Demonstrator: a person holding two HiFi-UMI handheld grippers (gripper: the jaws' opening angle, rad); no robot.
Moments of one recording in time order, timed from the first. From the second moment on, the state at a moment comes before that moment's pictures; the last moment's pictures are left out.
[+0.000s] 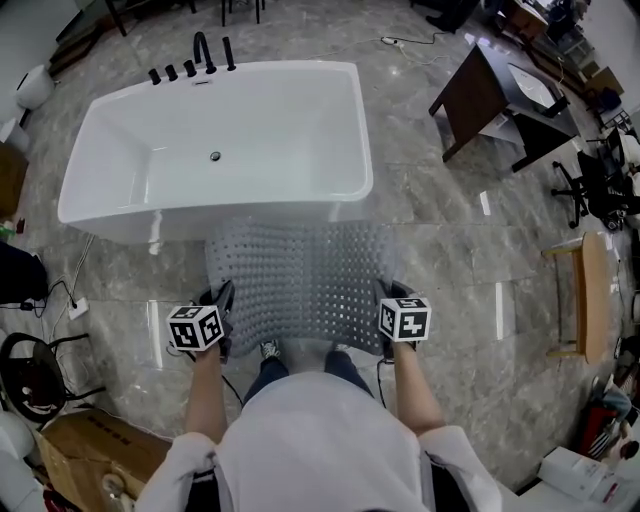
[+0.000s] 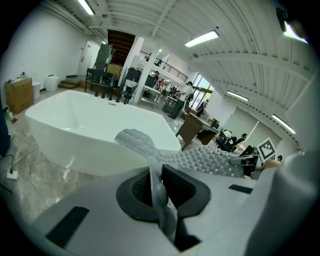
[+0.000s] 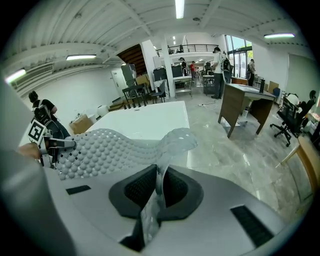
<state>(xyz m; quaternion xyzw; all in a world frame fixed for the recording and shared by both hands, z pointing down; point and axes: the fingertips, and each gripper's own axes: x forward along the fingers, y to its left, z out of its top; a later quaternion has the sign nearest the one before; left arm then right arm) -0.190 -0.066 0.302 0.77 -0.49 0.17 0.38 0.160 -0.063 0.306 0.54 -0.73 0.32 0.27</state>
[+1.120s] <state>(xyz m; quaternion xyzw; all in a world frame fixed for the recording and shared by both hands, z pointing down) -0.168 -0.086 0.398 0.75 -0.50 0.20 0.40 0.182 -0.088 0.412 0.53 -0.70 0.36 0.30</state>
